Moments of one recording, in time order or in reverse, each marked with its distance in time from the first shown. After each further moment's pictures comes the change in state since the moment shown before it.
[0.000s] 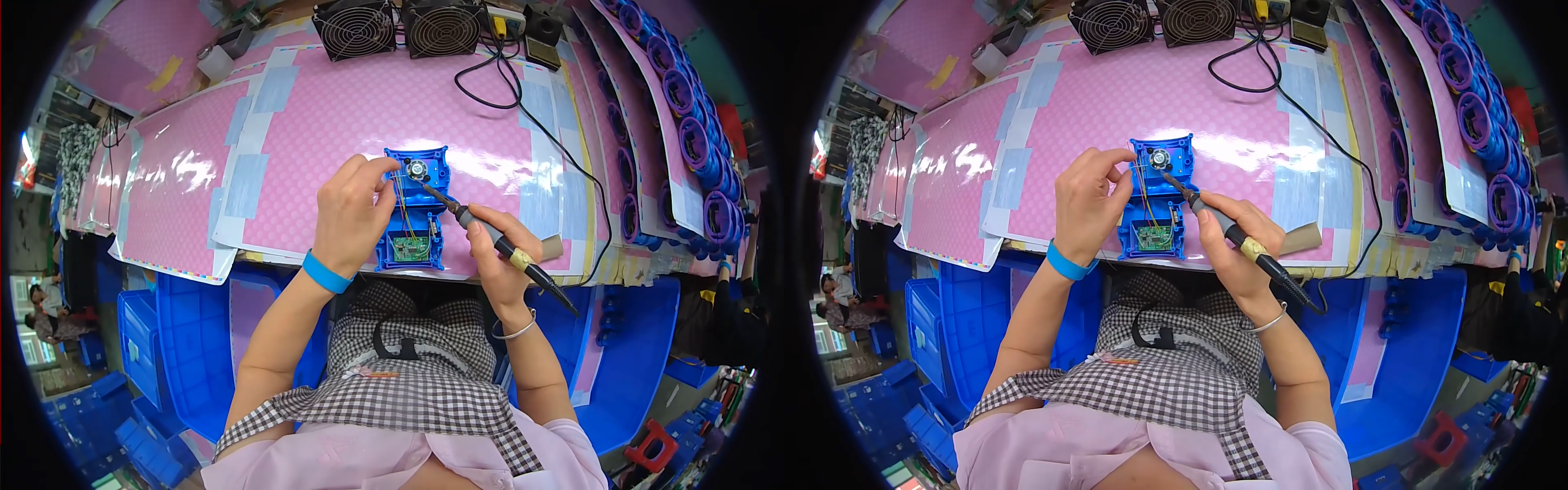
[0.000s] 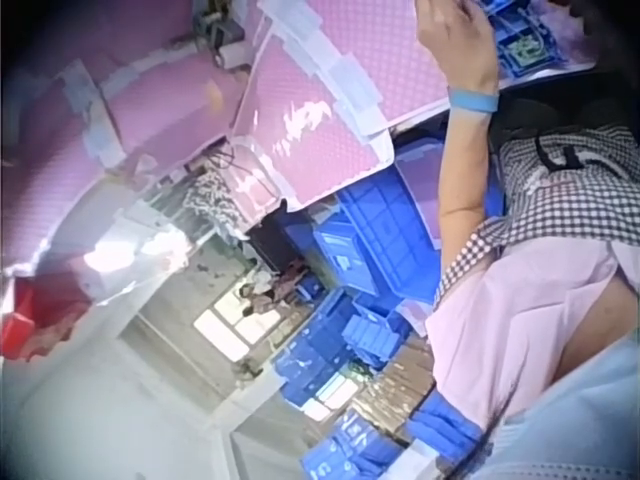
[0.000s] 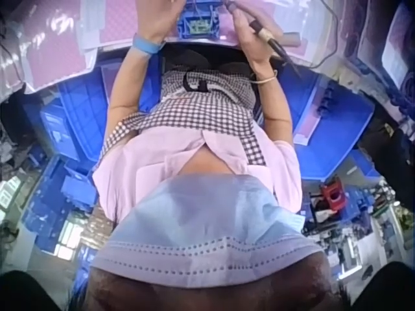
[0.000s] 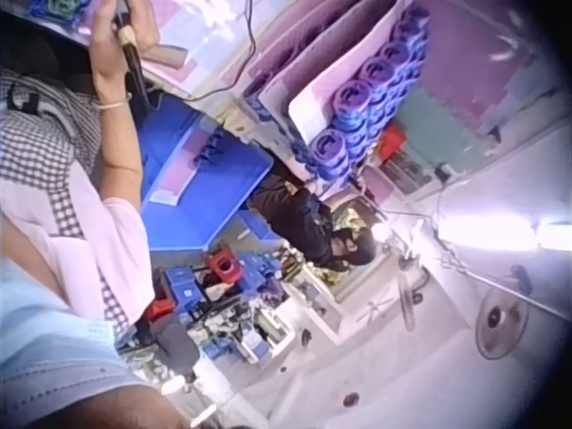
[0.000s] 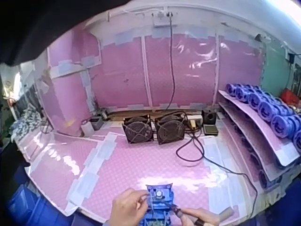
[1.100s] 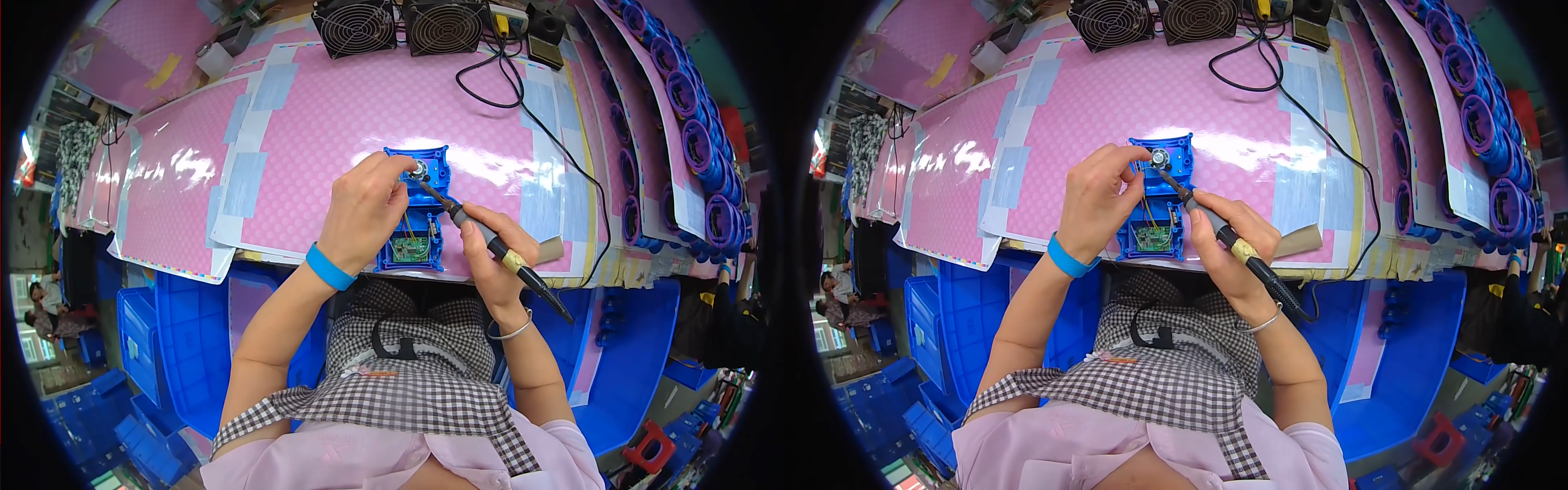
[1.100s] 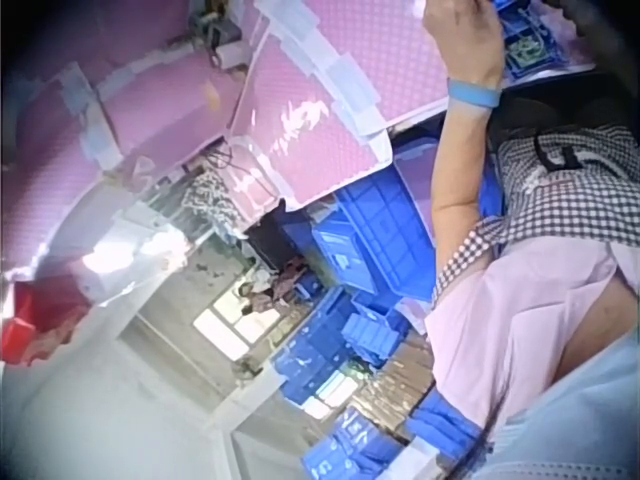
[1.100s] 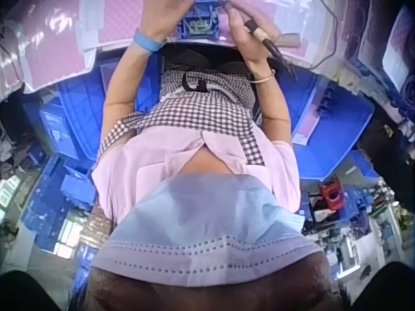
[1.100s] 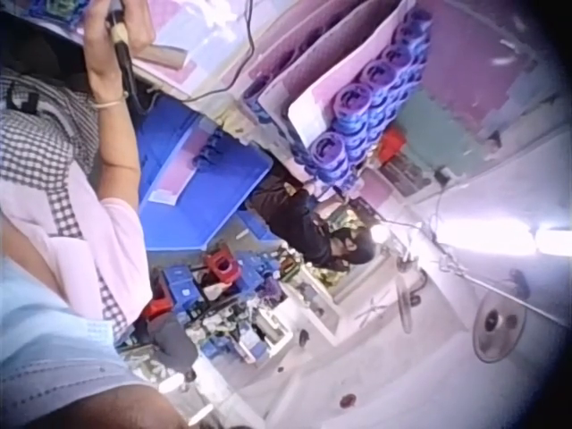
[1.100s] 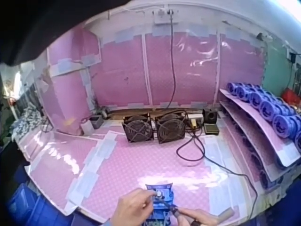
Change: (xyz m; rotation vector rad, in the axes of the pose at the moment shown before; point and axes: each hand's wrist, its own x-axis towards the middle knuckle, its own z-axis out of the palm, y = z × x) left_hand 0.008 0.003 0.005 -0.023 -0.103 0.073; right_hand 0.003 -0.004 0.006 -0.034 0.009 -0.037
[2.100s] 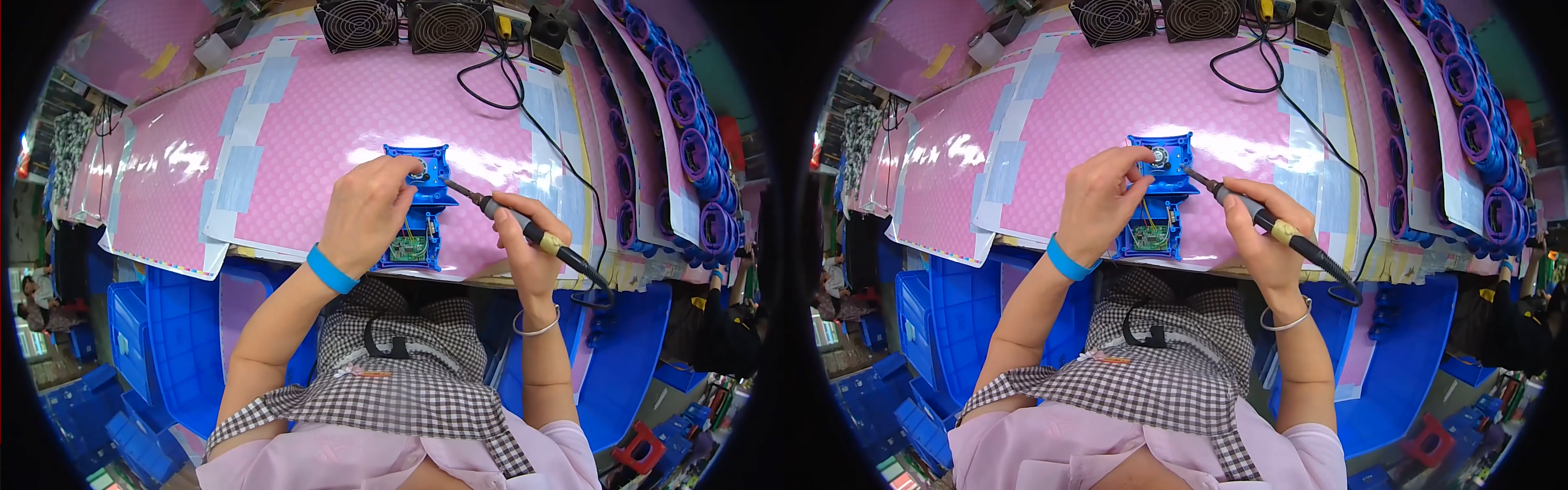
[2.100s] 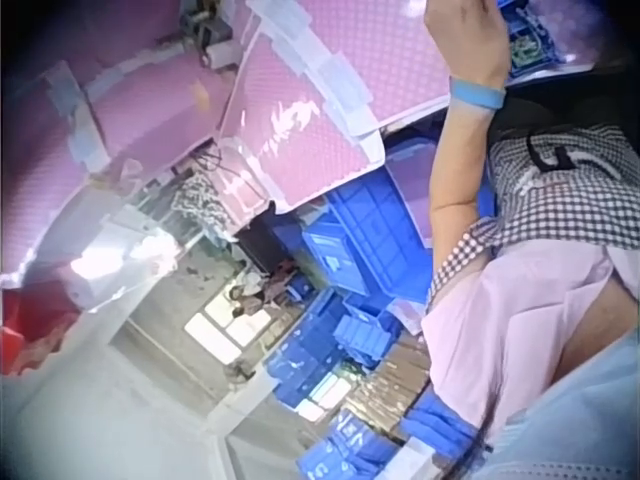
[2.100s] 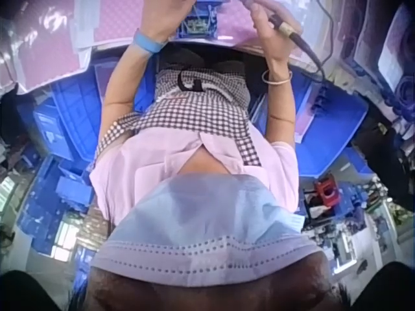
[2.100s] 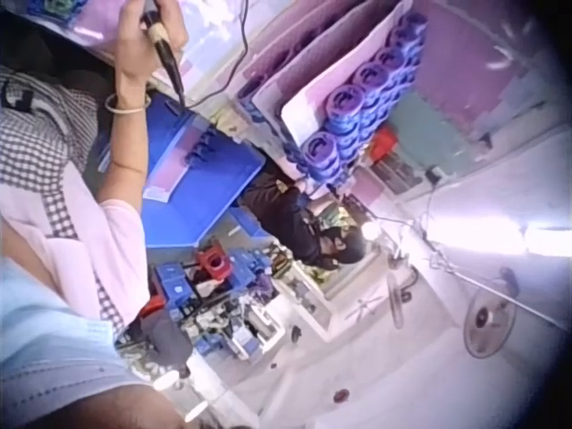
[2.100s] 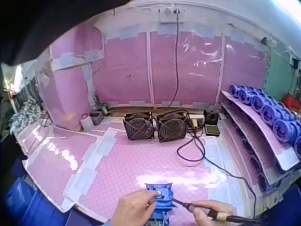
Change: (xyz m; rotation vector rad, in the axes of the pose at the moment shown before) left_hand -0.002 0.006 0.000 0.006 -0.027 -0.043; right_hand 0.021 -0.003 -0.032 -0.027 -0.051 0.131
